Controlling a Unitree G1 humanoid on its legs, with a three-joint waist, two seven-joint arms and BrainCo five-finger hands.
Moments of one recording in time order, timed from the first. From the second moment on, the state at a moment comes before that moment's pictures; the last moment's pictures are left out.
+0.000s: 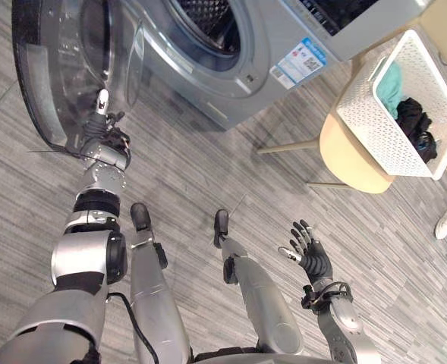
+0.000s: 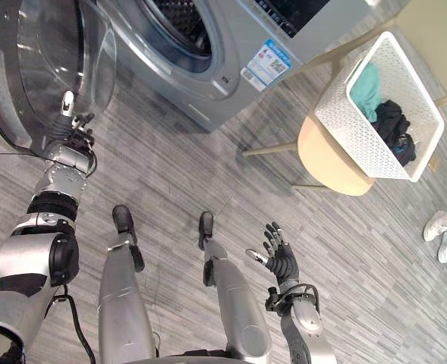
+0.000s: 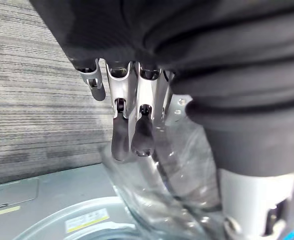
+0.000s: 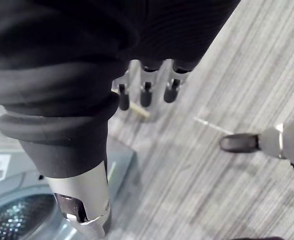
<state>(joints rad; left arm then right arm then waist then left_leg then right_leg) -0.98 0.47 0.22 0.96 -0.89 -0.03 0.27 0.29 -0.12 0.14 -0.03 0.40 -0.08 -0.01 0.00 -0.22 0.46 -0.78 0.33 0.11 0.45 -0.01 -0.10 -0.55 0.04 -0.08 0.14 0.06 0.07</state>
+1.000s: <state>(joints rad) -0.06 0.05 0.27 0.99 -0.37 -0.03 0.08 0.20 -0.05 -0.13 0.66 0.24 -0.02 0.00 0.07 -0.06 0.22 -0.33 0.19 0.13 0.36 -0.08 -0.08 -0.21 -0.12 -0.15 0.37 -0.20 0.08</state>
